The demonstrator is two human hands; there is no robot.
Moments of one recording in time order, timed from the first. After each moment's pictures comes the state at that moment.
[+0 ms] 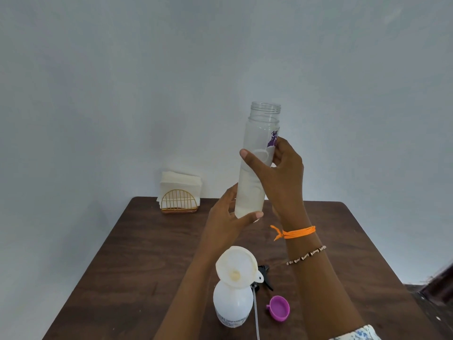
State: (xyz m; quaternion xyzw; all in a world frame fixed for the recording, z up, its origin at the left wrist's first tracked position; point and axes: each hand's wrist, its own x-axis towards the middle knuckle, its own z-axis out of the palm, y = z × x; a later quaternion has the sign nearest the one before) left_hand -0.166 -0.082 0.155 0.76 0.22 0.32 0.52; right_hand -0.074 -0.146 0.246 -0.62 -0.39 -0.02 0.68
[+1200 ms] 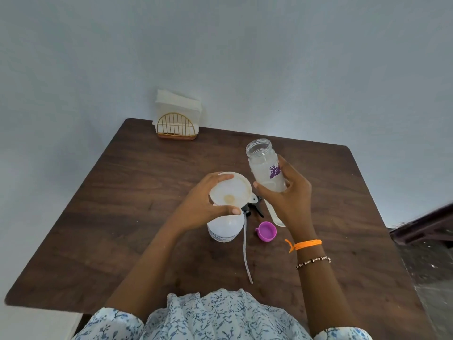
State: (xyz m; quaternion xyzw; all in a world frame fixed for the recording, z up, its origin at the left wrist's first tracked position) left_hand -0.233 -0.100 0.065 0.81 0.26 0.16 0.50; right_hand -0.080 -0.224 0.098 -0.72 -0.41 0.06 0.56
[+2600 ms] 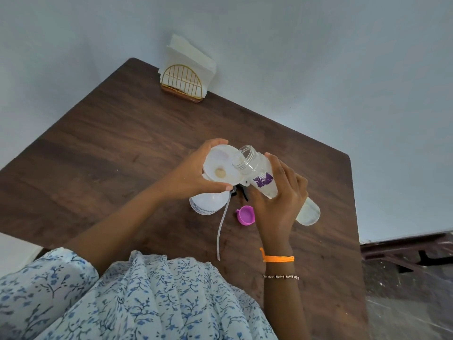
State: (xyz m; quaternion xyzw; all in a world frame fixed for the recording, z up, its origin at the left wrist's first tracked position) left_hand -0.226 -0.110 0.049 0.76 0.26 0.21 0.56; right_hand -0.095 -0.242 0.077 -0.79 -0.46 -0.14 0.39
